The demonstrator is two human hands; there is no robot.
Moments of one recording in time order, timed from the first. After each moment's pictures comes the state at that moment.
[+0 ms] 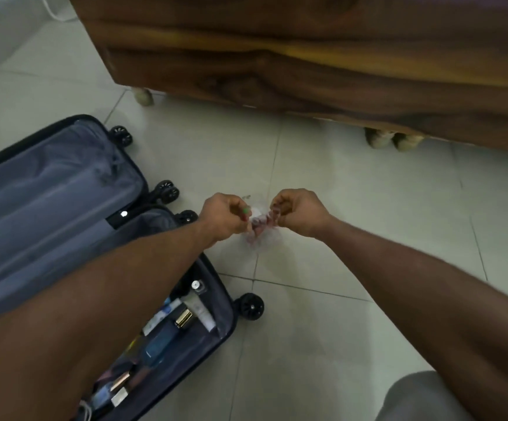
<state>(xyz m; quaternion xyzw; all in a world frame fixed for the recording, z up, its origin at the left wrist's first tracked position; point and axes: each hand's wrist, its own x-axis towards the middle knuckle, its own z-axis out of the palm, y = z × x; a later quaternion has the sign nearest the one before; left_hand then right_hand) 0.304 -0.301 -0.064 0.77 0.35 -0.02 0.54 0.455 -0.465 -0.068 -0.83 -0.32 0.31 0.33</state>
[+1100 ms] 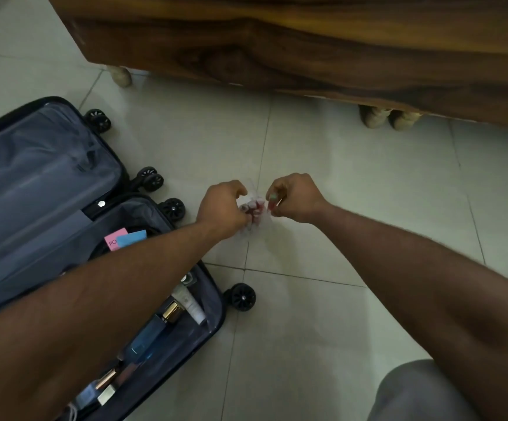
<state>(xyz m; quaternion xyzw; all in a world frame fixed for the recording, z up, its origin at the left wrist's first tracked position) 0.324 -0.331 -0.082 0.89 0.30 0.02 0.34 0.474 -0.468 -0.090 -0.85 -0.38 0.24 0.25</state>
